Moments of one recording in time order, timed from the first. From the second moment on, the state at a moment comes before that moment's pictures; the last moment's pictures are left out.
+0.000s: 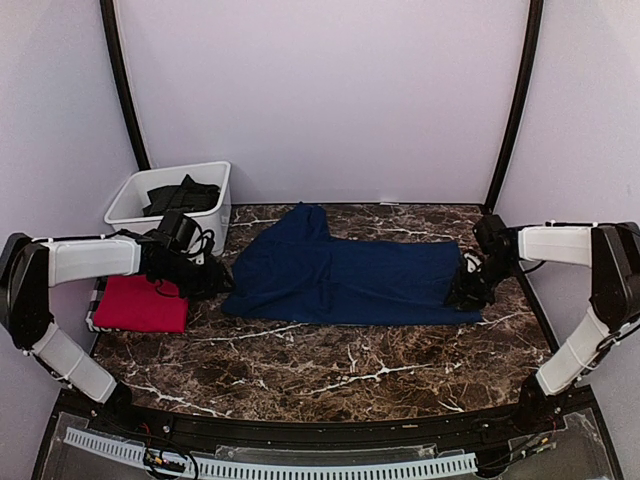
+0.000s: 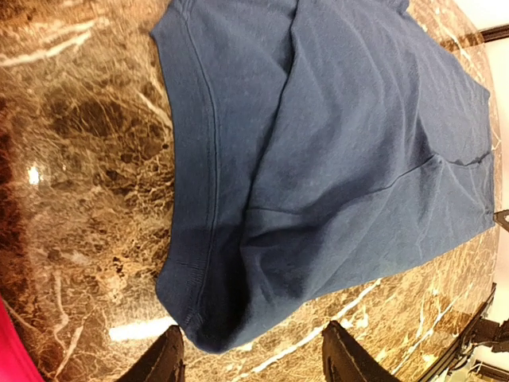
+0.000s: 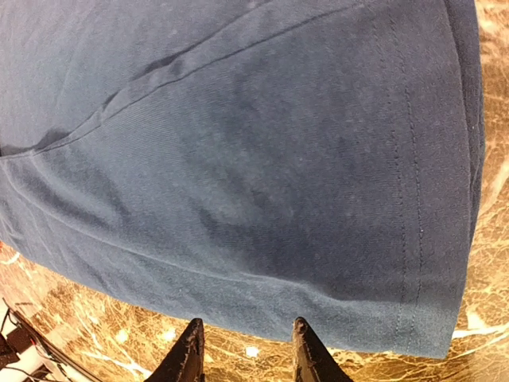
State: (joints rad) left arm -0.35 1.48 0.88 -0.41 0.29 -0.50; right arm 0.18 1.56 0.92 -0.69 -0.33 0.39
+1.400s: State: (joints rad) left arm -0.42 1.48 0.93 -0.62 0.15 -0.47; right arm 0.07 1.51 0.88 -0.74 -0.31 0.45
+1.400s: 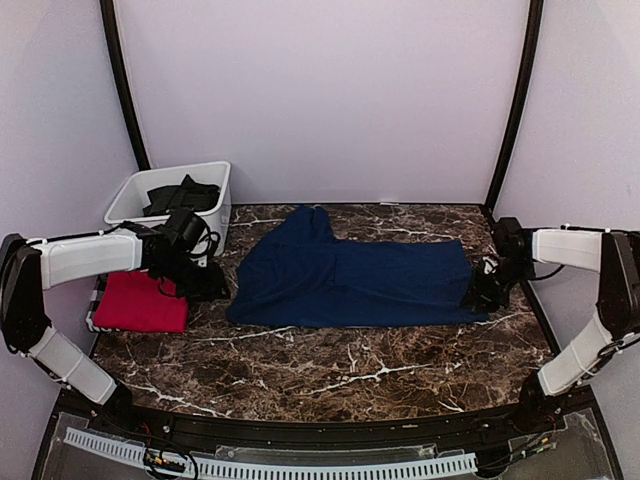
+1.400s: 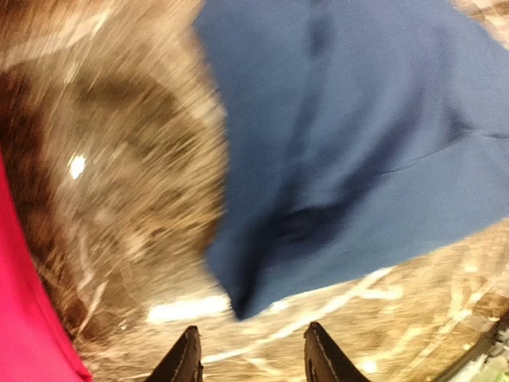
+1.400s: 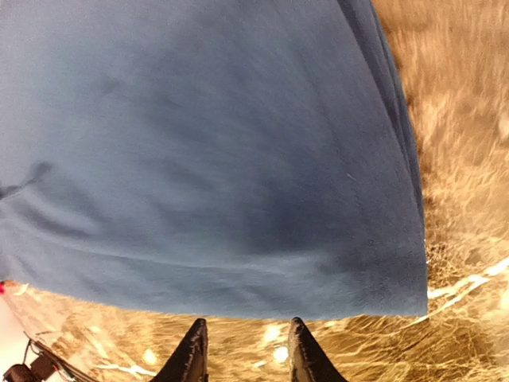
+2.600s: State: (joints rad) left arm -0.52 1.66 0.89 -0.44 0.23 -0.55; right arm 0.19 1.54 0.99 -0.61 -0.38 0.37
